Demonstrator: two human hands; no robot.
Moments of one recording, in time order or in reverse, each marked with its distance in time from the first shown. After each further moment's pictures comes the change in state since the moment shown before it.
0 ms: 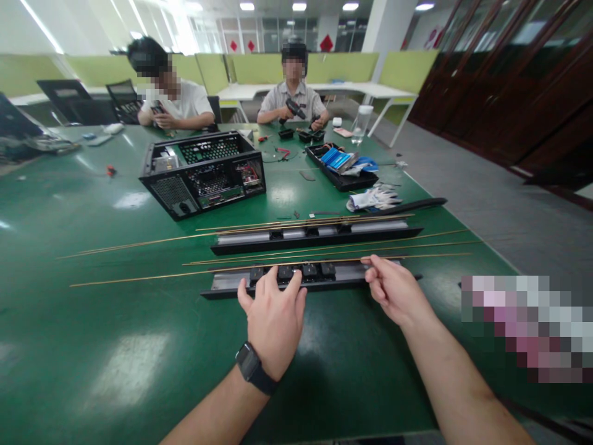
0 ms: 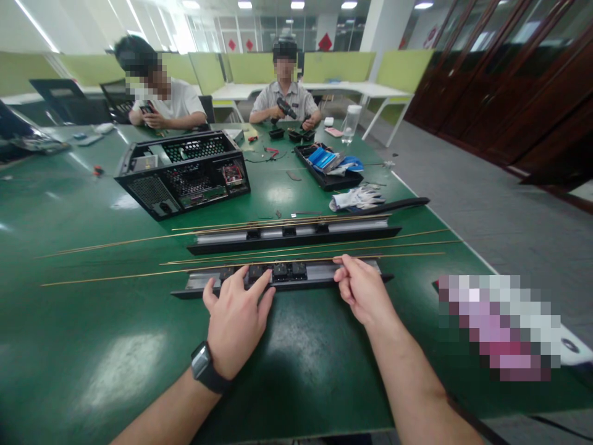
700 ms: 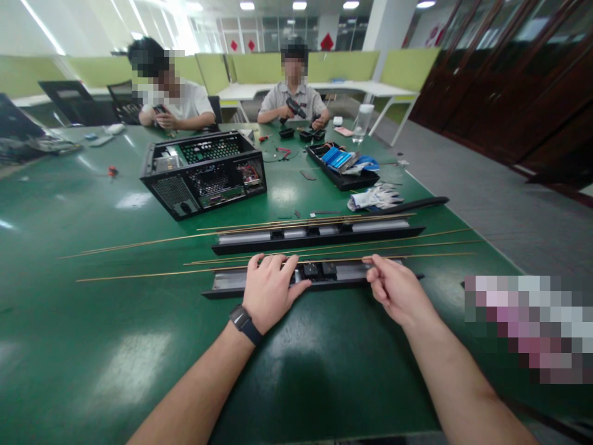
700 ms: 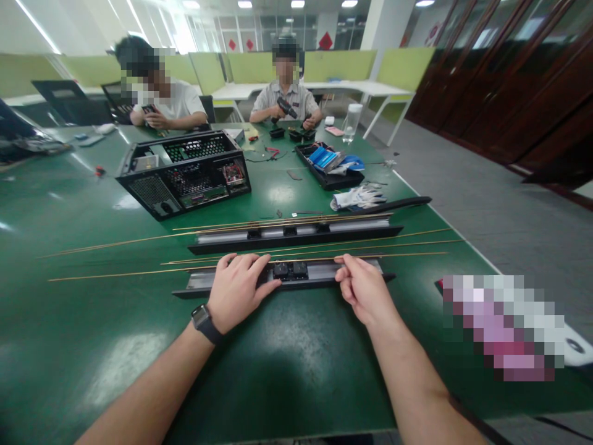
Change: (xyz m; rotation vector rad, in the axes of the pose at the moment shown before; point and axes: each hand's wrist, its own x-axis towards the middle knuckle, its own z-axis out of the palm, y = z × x) left_hand 0.048 -0.037 0.016 -0.074 -0.049 0.336; right_hand 0.000 0.001 0.001 -0.029 0.010 0.006
